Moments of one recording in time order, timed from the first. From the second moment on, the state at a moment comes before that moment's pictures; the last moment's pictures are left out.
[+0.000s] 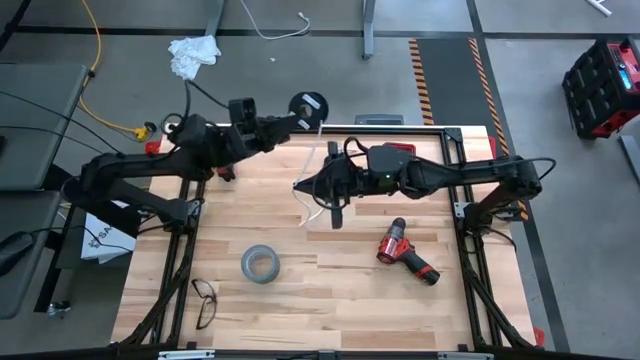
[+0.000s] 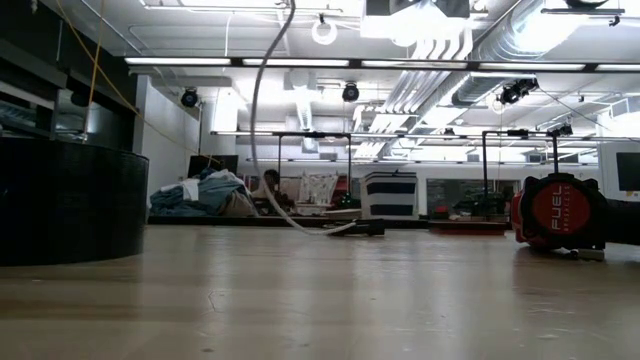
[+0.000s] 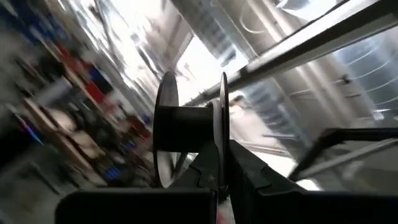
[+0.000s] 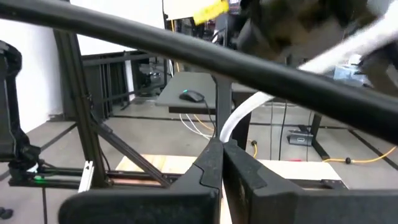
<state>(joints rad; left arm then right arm) 0.10 1.25 1.20 0.60 -0.06 -0.95 0.06 1.60 1.49 0.09 -0.01 -0.03</state>
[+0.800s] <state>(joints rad) 0.08 1.23 1.31 0.30 0.11 -1.17 0.01 1.60 1.60 0.05 -0.04 -0.13</state>
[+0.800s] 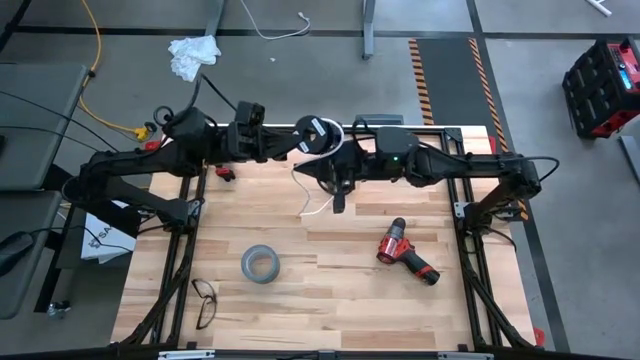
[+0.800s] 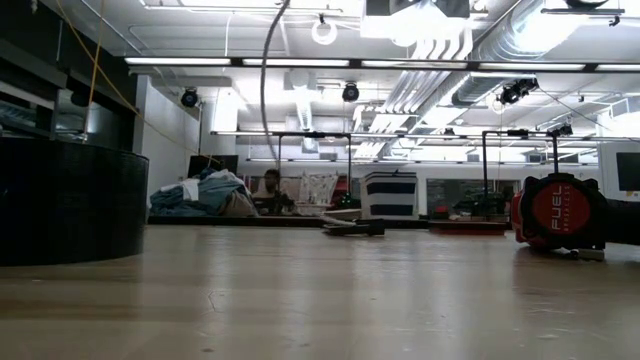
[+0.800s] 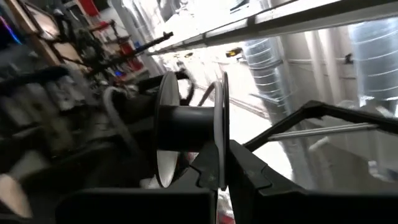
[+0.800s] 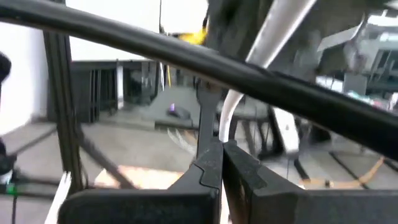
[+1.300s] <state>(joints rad) 0.13 1.18 1.31 0.28 0.07 -1.03 0.02 1.62 1.60 -0.11 -0.03 -0.07</state>
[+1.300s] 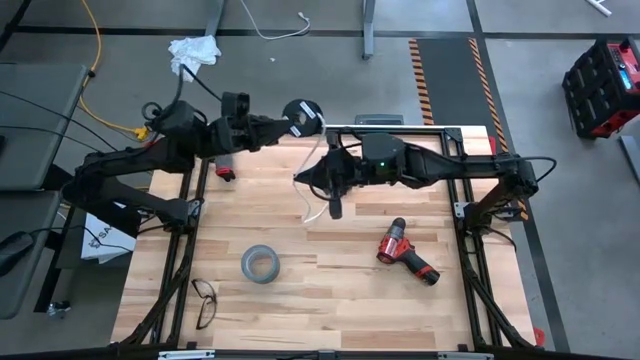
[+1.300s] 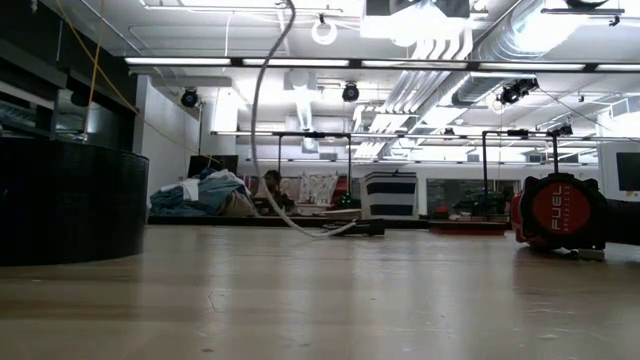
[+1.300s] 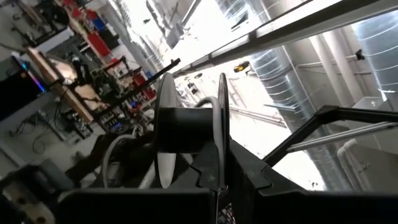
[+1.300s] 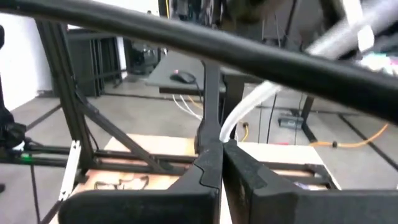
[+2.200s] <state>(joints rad) 0.21 0.98 1.31 -0.04 0.14 -0.64 -0.01 1.58 1.60 -0.20 0.11 0.00</state>
